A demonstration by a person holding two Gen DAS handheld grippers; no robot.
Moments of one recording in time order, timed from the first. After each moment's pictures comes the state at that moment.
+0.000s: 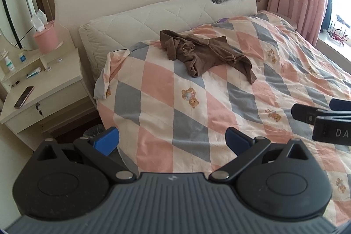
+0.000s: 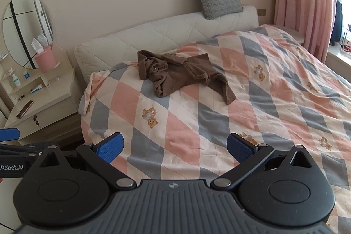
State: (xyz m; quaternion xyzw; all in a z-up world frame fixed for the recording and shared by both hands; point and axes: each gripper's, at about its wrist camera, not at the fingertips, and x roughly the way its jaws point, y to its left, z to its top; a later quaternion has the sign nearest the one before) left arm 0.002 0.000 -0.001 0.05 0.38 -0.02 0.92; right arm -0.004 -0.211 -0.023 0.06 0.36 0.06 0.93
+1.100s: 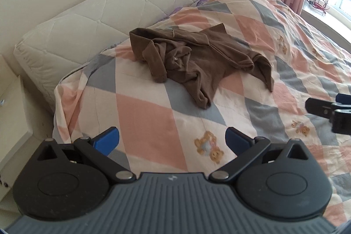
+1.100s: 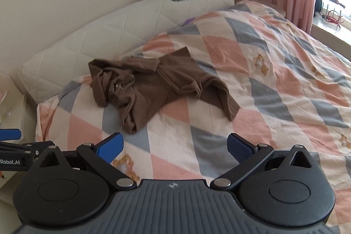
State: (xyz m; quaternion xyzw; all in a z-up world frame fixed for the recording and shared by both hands) left arm 0.327 0.036 -0.083 0.12 0.44 -0.14 0.88; right arm 0.239 -0.185 -0.106 0.11 0.40 -0.04 0.91
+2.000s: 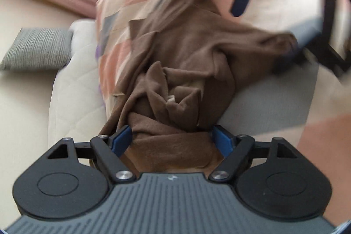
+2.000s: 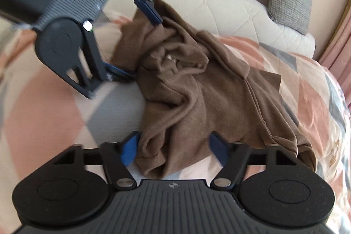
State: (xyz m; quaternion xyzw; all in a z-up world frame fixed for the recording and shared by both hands) left arm 0.497 -0.007 -0.258 0.63 0.13 -0.40 0.66; right arm 0.410 -0.074 -0.278 -0.18 0.38 0.09 0.90
